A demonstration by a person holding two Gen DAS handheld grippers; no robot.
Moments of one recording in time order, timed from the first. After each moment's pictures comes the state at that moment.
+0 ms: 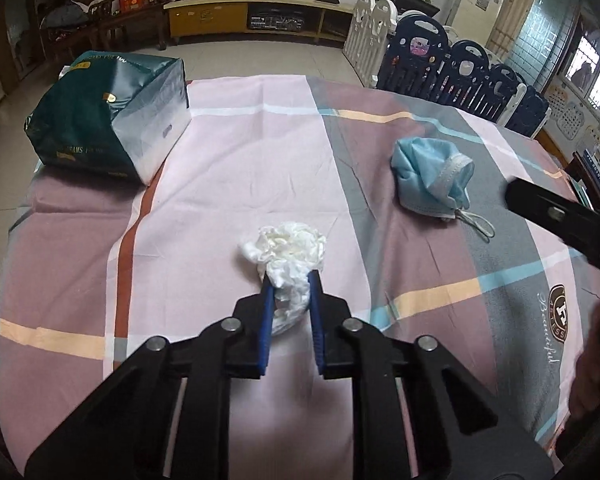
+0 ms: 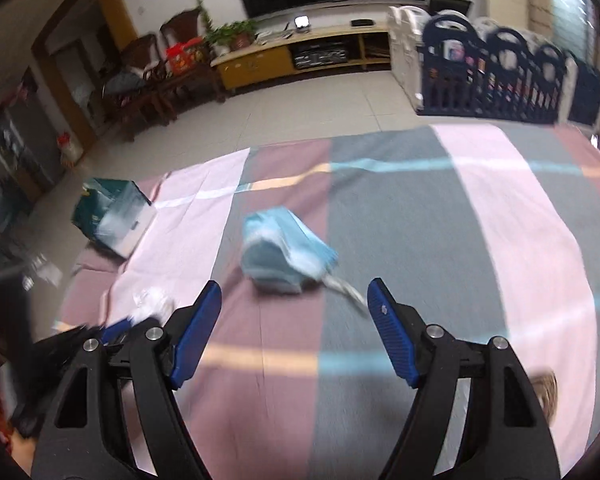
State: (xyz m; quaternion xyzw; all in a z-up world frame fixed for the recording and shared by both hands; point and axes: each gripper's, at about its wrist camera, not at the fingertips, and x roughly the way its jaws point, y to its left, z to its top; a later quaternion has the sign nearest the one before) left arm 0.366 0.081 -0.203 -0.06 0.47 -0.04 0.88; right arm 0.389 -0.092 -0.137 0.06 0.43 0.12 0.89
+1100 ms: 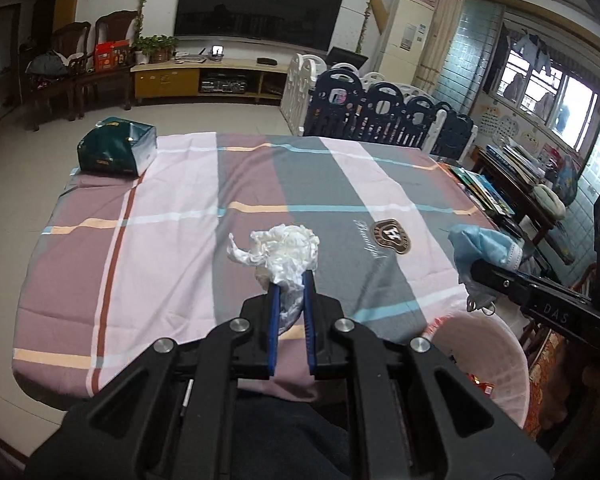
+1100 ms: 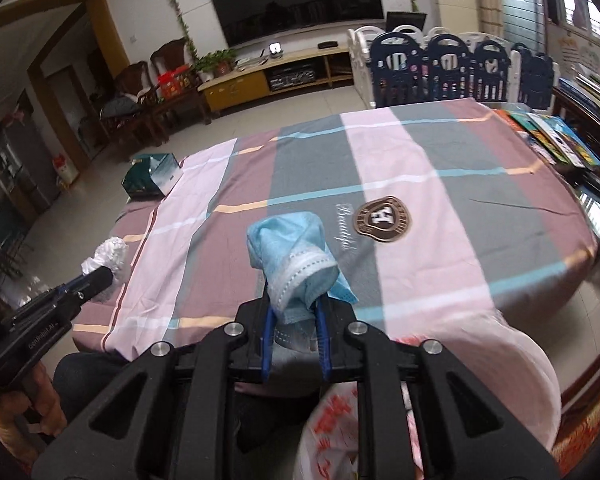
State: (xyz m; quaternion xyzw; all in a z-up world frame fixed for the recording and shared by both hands) left arm 0.093 -0.006 -0.079 -0.05 0.36 -0.13 0.92; right arm 0.081 -0.208 -0.057 0.11 0.39 0.07 0.91
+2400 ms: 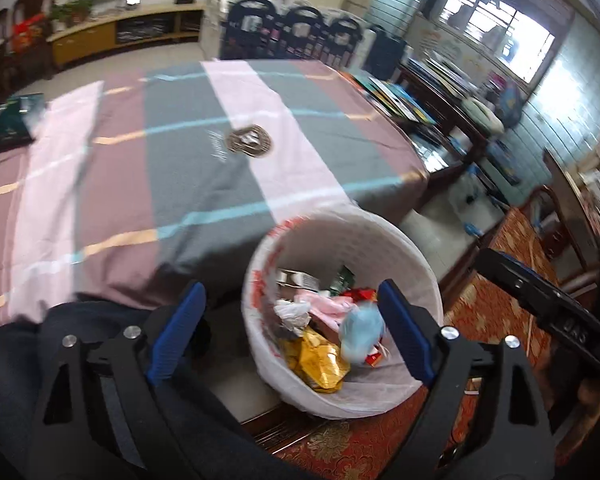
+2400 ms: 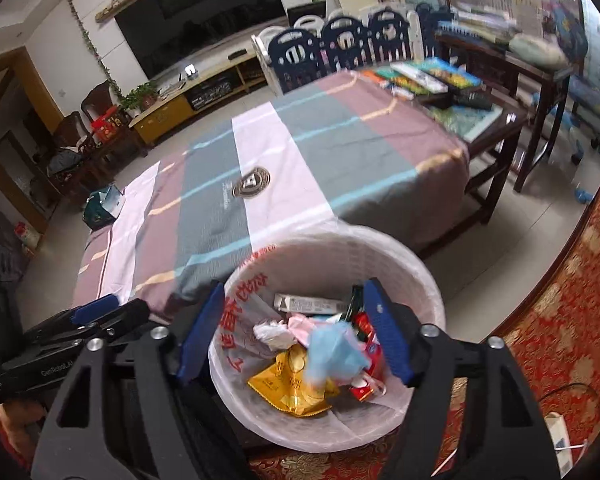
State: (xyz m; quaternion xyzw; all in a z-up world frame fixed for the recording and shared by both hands) left arm 0.035 -0.134 -0.074 -0.02 0.47 -0.22 0.86; right arm -0.063 -0.319 -0.033 0.18 0.40 -0.06 0.90
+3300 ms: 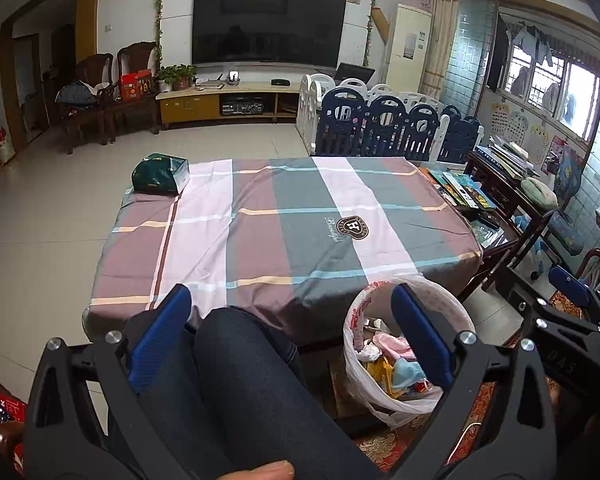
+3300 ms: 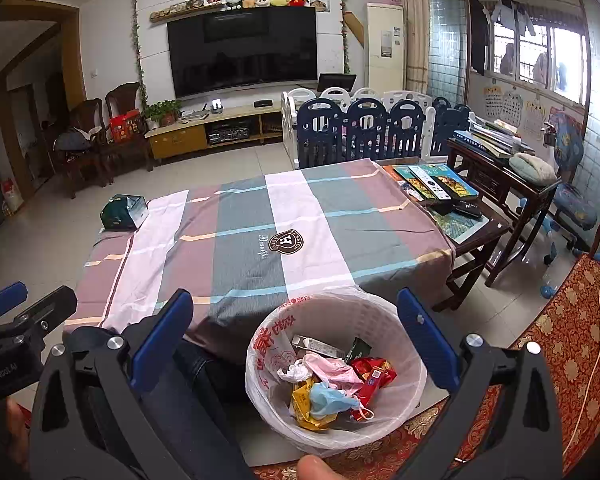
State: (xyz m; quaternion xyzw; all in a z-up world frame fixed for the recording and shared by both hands) left arm -0.066 -0.039 0.038 -0.02 0.34 -0.07 0.94; right arm -0.105 -0.219 0.054 0.05 0.31 -0.07 0.95
